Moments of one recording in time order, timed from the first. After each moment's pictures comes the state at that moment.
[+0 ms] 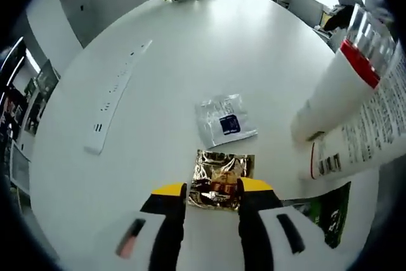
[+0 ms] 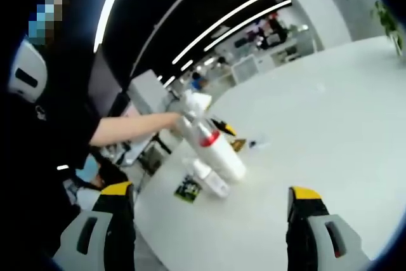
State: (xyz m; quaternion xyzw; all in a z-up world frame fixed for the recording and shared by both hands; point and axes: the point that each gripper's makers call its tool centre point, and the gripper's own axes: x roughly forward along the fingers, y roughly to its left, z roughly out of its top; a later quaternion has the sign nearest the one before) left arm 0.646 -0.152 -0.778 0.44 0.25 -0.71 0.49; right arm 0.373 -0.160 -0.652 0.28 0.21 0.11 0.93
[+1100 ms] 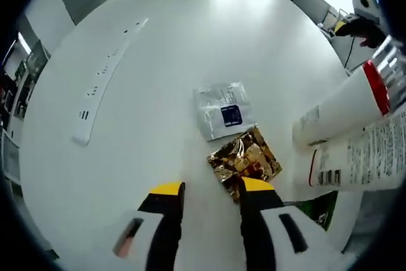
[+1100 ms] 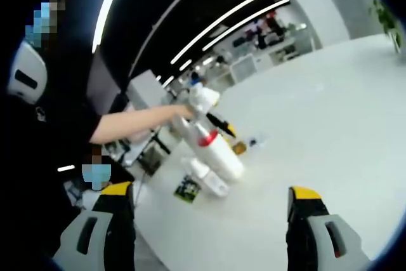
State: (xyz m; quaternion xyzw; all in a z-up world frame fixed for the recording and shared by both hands) left arm 0.639 -0.148 -0.785 0.46 0.34 -0.68 0.46; right arm 0.371 -0.164 -0.653 0.28 0.21 0.10 0.93
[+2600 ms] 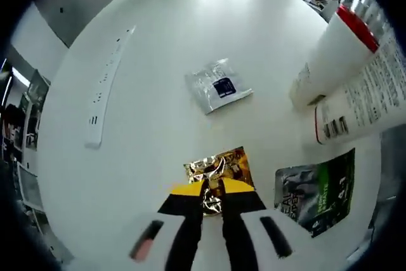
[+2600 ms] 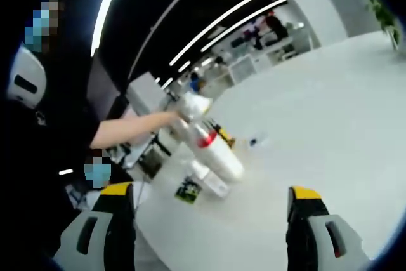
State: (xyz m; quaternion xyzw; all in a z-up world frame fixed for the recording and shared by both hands) left arm 0.659 -0.124 -0.779 0.53 0.24 -0.69 0.43; right arm 0.371 -0.165 -0.652 0.29 0.21 0.10 0.93
